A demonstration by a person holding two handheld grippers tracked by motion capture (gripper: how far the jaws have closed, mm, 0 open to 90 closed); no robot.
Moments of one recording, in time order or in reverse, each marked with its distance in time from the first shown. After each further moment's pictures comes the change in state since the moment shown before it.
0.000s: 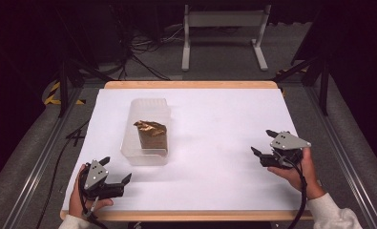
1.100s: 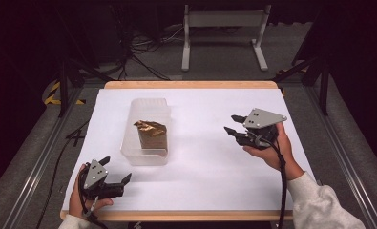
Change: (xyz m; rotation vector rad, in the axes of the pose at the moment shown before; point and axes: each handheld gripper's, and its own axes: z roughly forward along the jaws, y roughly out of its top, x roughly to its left) left arm 0.001 0.000 0.001 -0.005 -0.009 -0.003; right arm 0.020 0.106 0.013 -0.094 0.157 -0.079
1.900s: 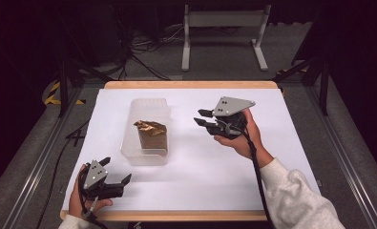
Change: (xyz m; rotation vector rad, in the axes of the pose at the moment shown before) left arm 0.001 -0.002 0.000 0.002 -0.009 0.001; right arm 0.021 0.059 0.047 -0.088 0.143 0.005
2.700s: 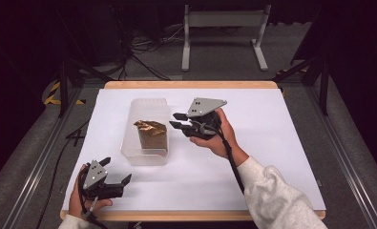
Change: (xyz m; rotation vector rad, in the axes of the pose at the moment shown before) left arm 0.001 -0.001 0.001 -0.002 -0.009 -0.004; right arm 0.025 0.024 0.049 -0.041 0.119 0.025
